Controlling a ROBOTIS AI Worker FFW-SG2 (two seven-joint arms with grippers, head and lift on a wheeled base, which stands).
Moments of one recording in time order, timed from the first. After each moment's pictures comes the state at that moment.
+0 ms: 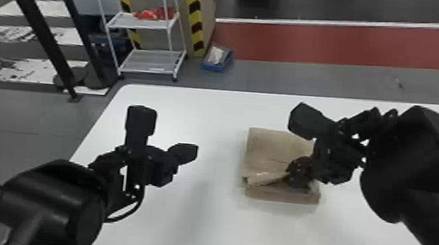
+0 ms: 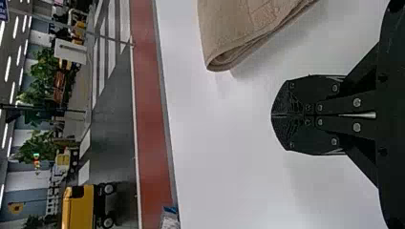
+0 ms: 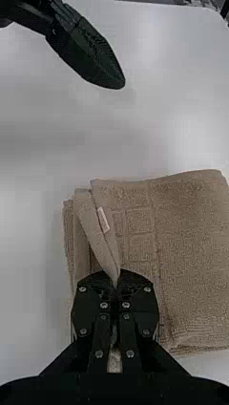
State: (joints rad) left arm 0.10 0.35 -0.04 -2.02 0.30 0.85 -0.22; right arm -0.42 -0.29 0.59 -1.63 0.61 0.71 1.29
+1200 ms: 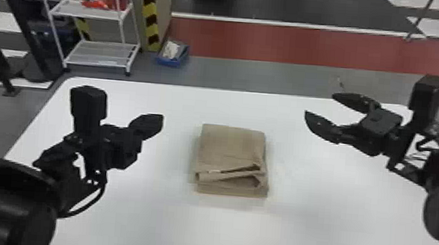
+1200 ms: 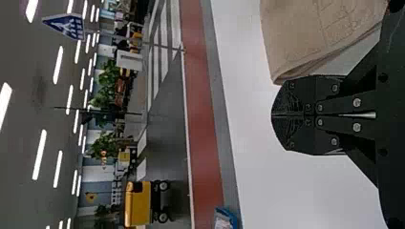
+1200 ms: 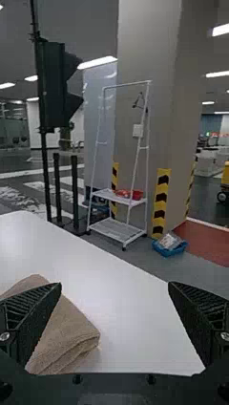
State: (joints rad) left arm 0.10 0.31 -0.09 -2.01 0.32 0.59 -0.15; right arm -0.10 -0.20 -0.16 -1.79 -0.03 0.45 0.85
